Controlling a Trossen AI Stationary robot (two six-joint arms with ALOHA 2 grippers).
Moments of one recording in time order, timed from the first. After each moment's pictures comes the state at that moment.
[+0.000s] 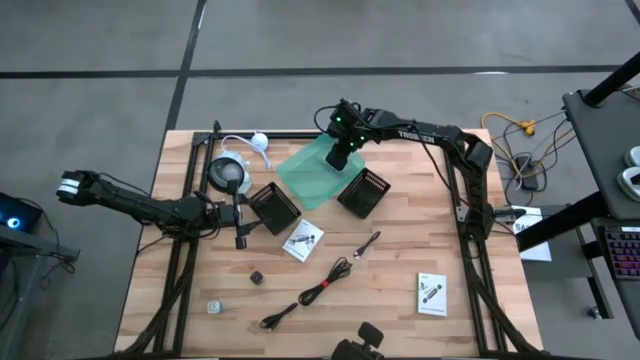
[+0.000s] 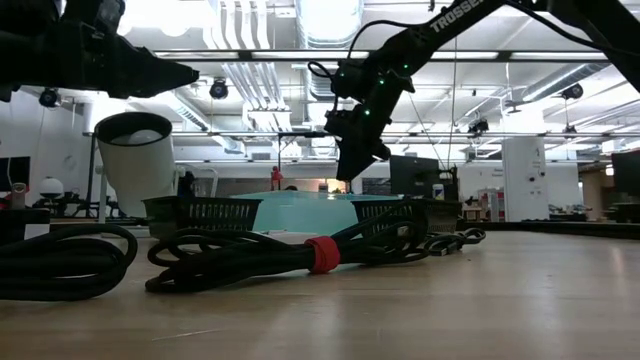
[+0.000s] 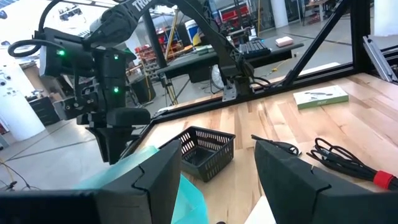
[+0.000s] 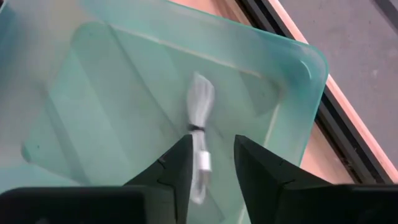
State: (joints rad) left arm -0.19 0.65 0.11 0.57 -0.35 0.30; right arm -0.54 2.01 1.63 -0.66 -0.05 0.02
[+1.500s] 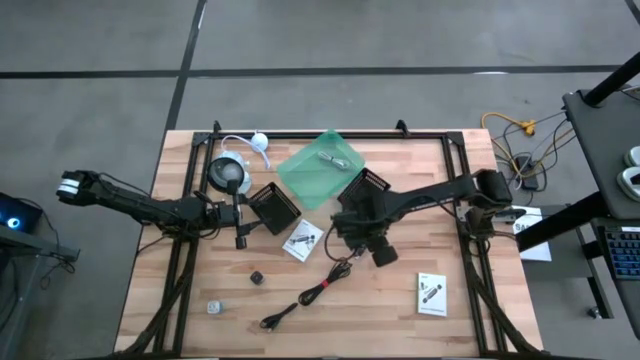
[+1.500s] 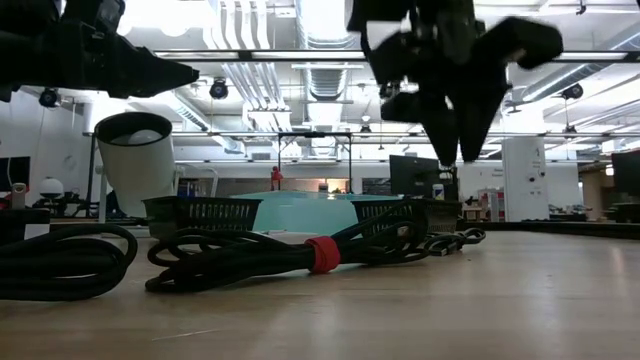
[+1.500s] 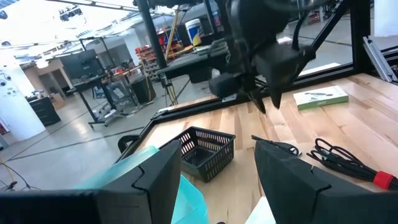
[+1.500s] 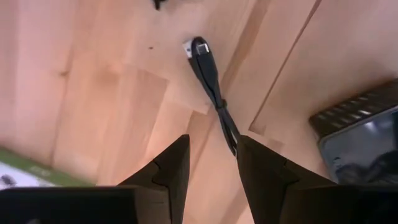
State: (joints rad) left arm -0.19 0.65 0.11 0.57 -0.35 0.30; right arm 0.12 1.86 1.46 -1.18 -0.05 -0.20
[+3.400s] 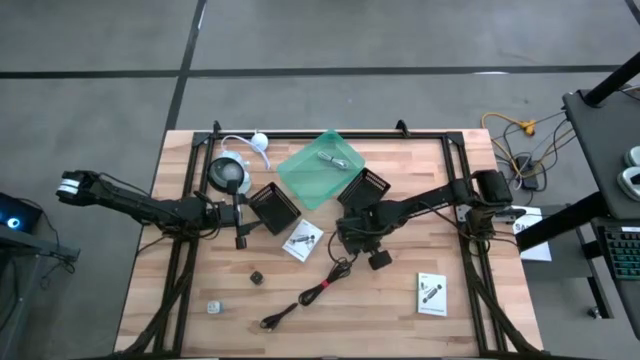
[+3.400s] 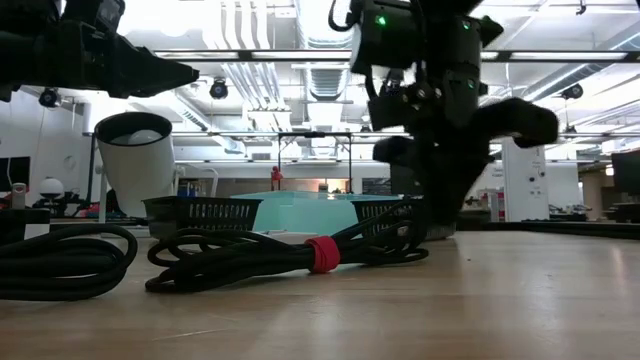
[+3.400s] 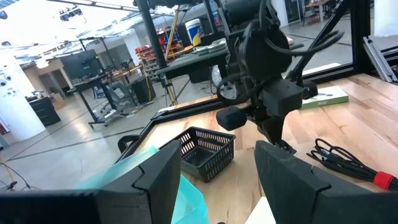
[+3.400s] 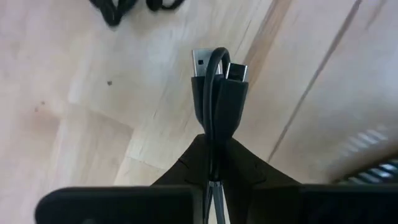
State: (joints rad) left arm -0.19 0.65 0.11 0.57 -0.35 0.30; right arm 0.11 1.86 1.22 -0.79 -0.02 -0.27
